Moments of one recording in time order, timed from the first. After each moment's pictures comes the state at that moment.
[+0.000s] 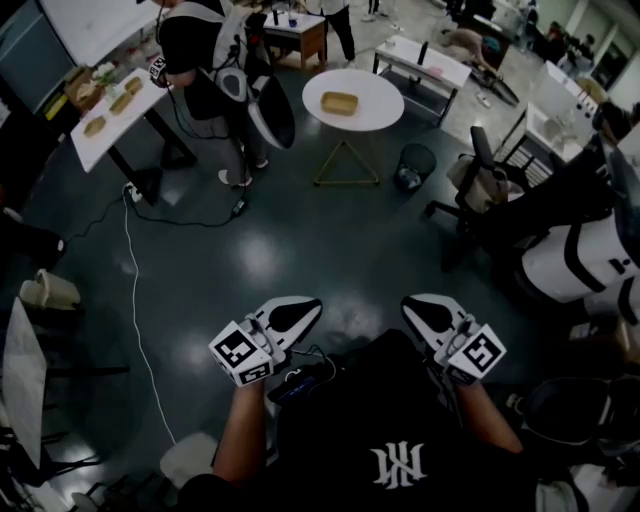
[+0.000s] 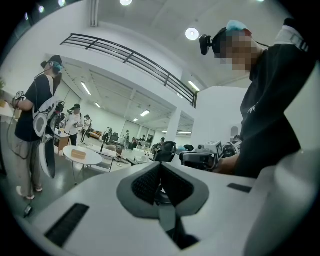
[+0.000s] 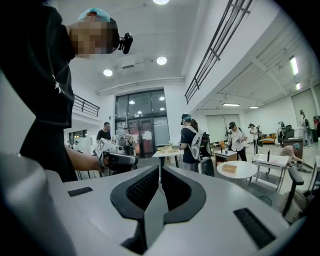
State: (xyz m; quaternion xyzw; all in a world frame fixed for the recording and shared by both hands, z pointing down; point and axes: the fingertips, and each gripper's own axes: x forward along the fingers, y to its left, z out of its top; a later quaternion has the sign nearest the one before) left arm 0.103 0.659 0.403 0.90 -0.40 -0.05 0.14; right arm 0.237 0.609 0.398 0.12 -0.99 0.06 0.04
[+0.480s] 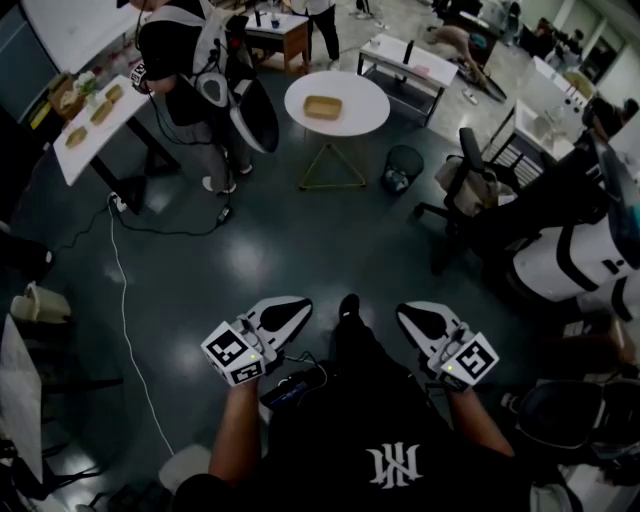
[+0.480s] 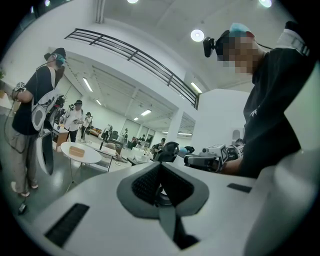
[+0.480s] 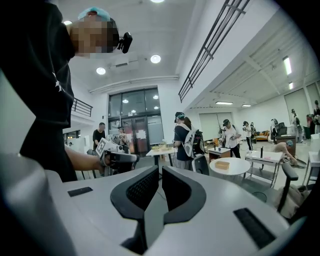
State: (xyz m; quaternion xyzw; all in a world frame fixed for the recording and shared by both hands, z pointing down) left arm 0.092 0.609 0.419 0.90 -0.39 -0.06 0.16; right arm 0.244 0.573 0.418 0.15 -0.98 0.07 0.05
